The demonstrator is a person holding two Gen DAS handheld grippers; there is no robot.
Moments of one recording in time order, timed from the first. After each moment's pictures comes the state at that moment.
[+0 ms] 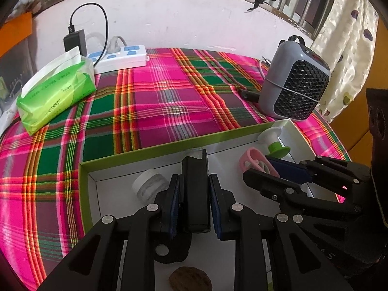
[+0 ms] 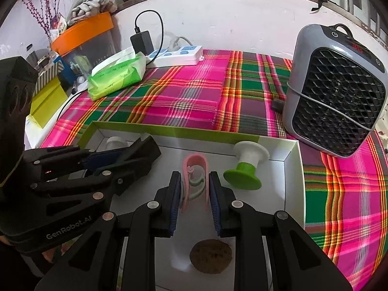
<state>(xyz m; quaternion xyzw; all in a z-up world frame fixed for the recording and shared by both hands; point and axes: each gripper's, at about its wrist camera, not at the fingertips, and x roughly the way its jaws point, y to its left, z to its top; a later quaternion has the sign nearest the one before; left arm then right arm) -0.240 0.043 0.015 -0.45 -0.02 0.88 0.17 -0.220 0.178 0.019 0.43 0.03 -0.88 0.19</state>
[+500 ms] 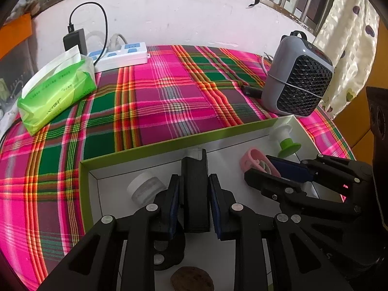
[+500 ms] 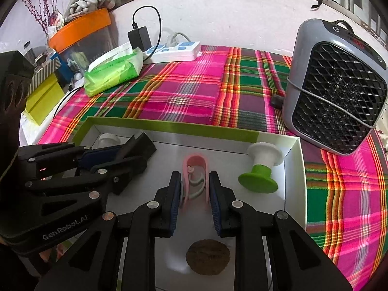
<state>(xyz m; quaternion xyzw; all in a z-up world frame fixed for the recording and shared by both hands) -0.241 0.044 0.013 -0.46 -0.01 0.88 0.16 -0.223 0.178 0.014 0.44 0.03 -0.88 0.19</state>
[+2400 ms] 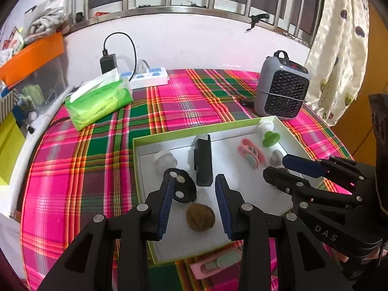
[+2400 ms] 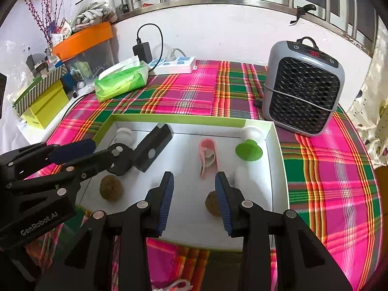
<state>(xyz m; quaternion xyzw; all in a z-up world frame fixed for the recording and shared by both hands) -0.159 0.024 0.051 -0.39 0.01 0.91 0.12 -0.155 0.177 0.043 0.41 0.02 -0.90 0.14</state>
